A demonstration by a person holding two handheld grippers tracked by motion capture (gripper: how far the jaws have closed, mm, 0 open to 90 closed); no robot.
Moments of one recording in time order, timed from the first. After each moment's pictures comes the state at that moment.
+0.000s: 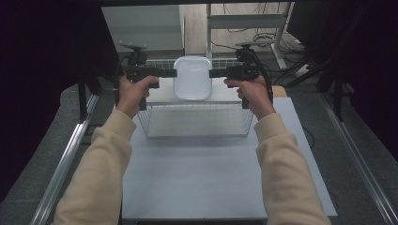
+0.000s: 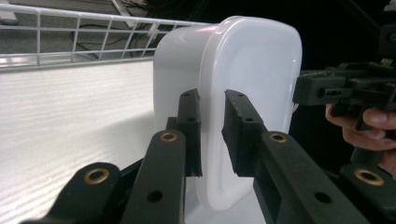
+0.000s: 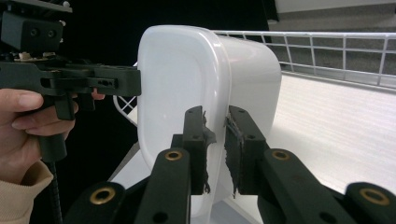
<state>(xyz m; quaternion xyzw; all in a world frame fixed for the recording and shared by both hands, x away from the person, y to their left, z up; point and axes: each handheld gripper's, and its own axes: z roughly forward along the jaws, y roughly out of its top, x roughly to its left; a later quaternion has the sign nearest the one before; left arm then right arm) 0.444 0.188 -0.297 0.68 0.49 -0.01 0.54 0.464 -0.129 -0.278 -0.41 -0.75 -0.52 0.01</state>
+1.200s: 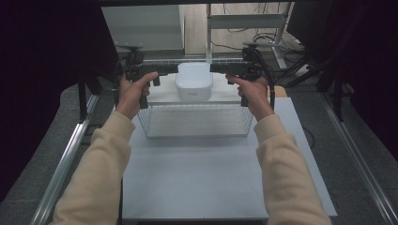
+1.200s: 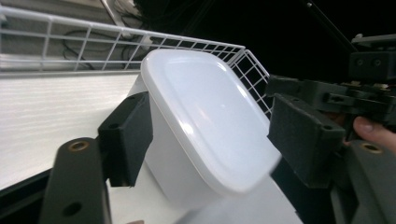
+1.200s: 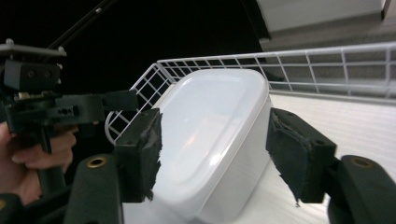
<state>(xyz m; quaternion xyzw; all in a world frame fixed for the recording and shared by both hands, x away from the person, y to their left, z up) 0.441 0.196 -0.300 0.65 0.50 0.00 0.57 0.475 -0.142 -0.288 -0.45 -0.70 -0.56 0.01</state>
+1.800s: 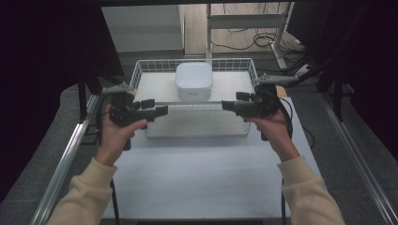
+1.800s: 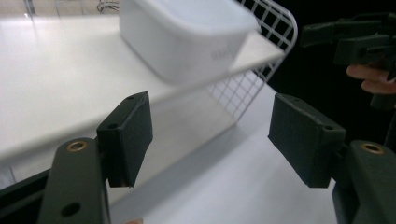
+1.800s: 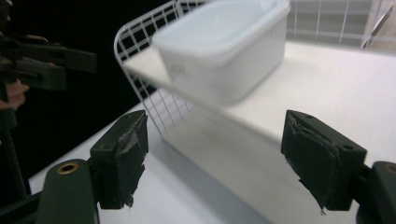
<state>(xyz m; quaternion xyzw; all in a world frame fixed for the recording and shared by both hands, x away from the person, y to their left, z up) 0.318 0.202 -0.342 0.72 0.43 0.10 0.53 0.380 -0.179 -0.320 -0.34 -0.77 -0.53 -0.09</state>
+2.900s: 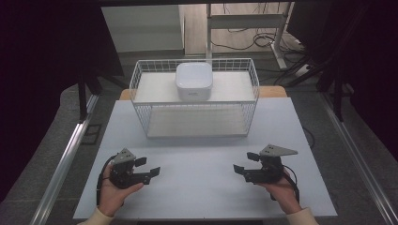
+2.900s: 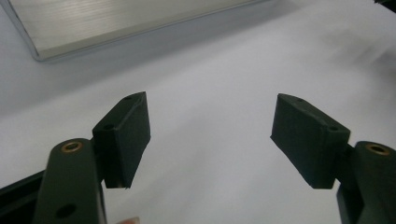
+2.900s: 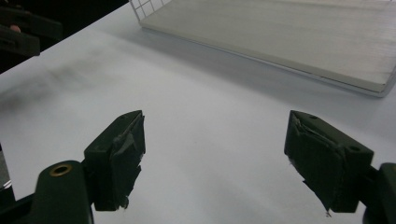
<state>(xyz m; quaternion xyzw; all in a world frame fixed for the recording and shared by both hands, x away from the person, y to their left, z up) 0.244 0.216 -0.493 0.76 0.46 0.11 0.44 0.292 -0.228 -0.479 -0.37 -0.79 -0.48 -0.10</state>
